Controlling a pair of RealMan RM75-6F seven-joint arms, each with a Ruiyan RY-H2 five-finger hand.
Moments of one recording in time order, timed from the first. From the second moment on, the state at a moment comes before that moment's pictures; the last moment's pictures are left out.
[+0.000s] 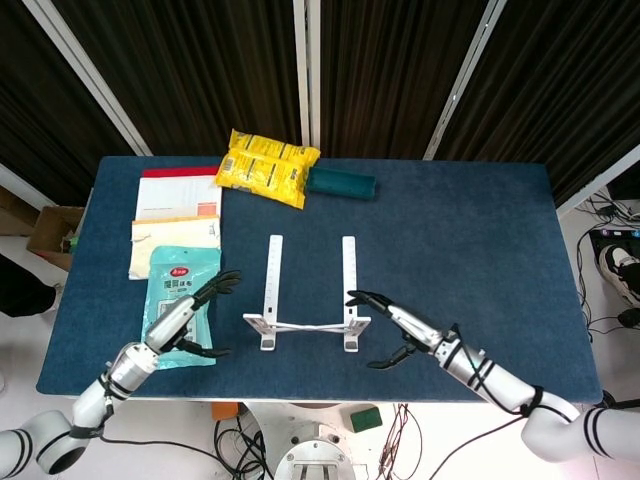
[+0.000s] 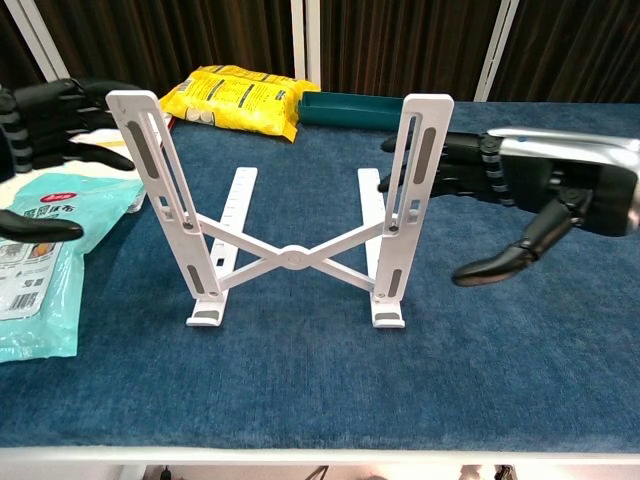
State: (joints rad) left arm -0.52 -1.38 0.15 -1.43 1.72 1.43 -0.88; right arm 0.72 -1.35 -0.07 -1.62 -1.65 1.00 0.89
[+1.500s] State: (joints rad) left arm -0.67 -1.42 -0.10 -1.31 1.46 1.06 0.15; right arm 0.58 -1.34 0.07 -1.56 -1.71 1.24 -0.05
